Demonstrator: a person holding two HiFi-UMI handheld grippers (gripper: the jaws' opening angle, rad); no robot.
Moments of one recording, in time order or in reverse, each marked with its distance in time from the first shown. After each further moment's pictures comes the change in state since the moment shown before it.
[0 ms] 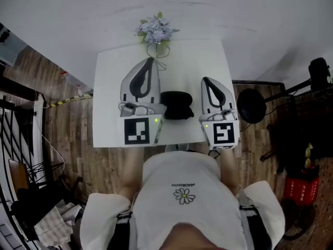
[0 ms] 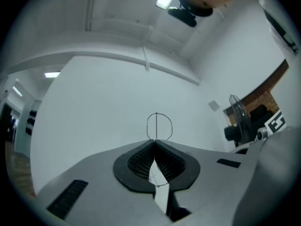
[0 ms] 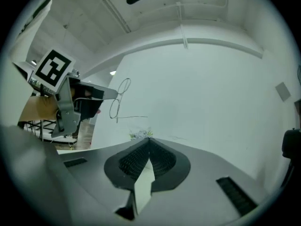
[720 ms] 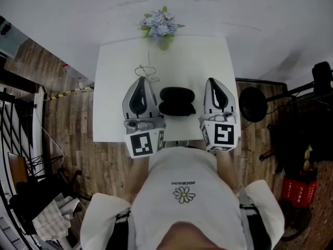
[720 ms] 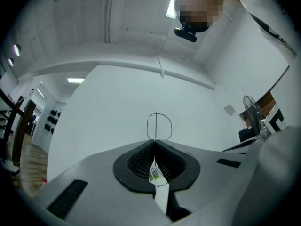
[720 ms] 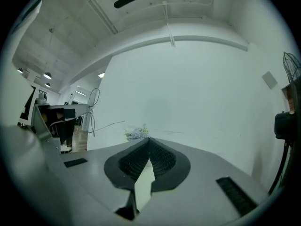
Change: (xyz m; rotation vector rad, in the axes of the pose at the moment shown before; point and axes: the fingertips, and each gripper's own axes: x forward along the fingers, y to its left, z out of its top) left arm -0.060 0.020 -0.049 -0.027 -0.065 0.203; right arm -0.006 -0.005 -0.023 0.134 0.053 -0.101
